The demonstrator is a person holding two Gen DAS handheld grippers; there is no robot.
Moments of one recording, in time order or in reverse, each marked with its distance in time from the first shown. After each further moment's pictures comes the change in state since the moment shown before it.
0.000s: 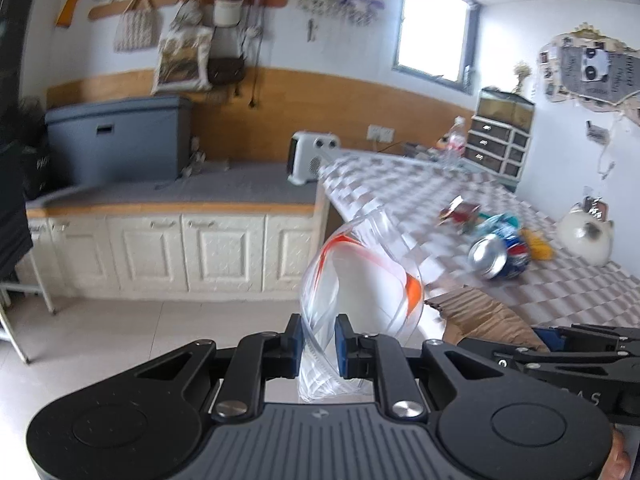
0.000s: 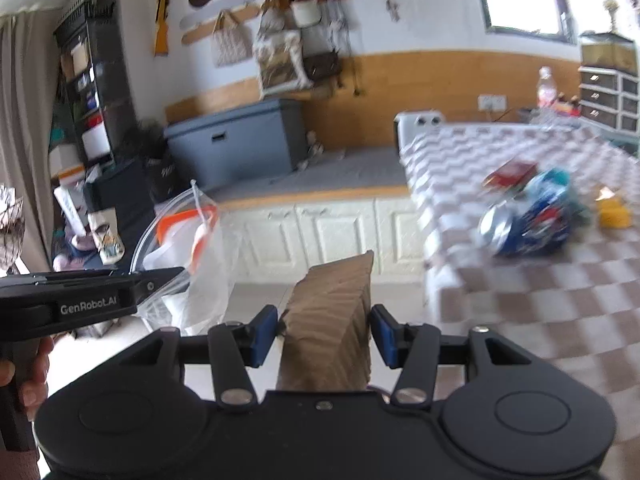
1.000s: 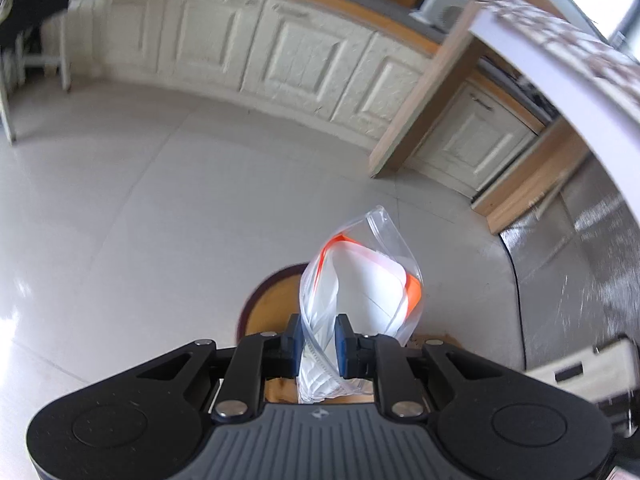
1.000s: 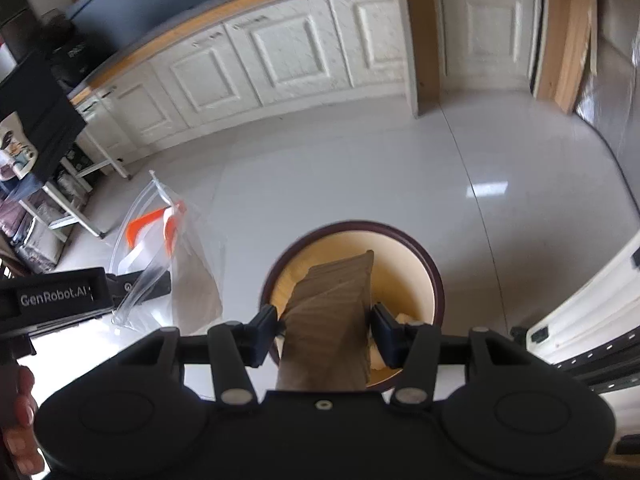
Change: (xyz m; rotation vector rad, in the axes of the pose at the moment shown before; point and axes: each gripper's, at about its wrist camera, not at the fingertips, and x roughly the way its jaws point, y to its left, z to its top) left arm 0.253 0.105 -0.192 -0.420 0.402 0.087; right arm 0.283 -0.049 -0.188 0.196 0.453 -0.072
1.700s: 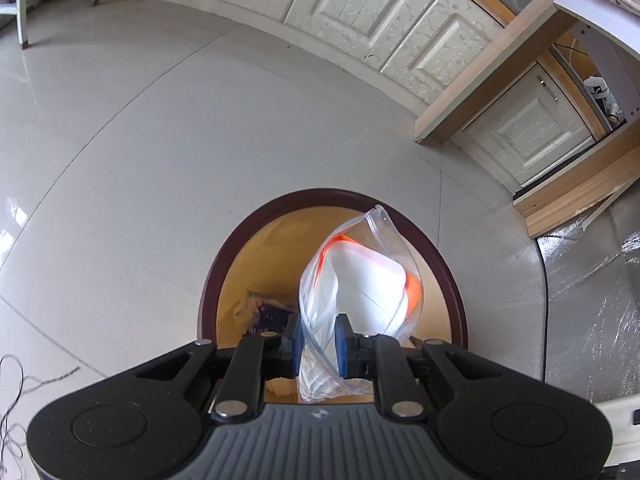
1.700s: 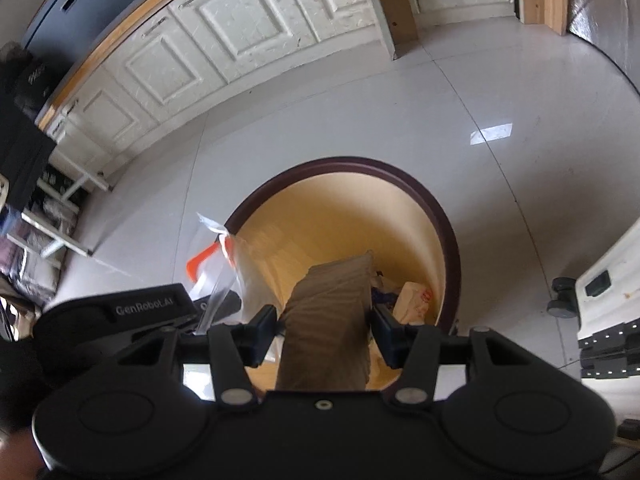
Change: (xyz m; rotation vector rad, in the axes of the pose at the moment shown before) left arm 0.143 0.023 -0.046 -0.141 0.062 0.035; right arm 0.117 -0.056 -0.027 0.169 0.052 0.055
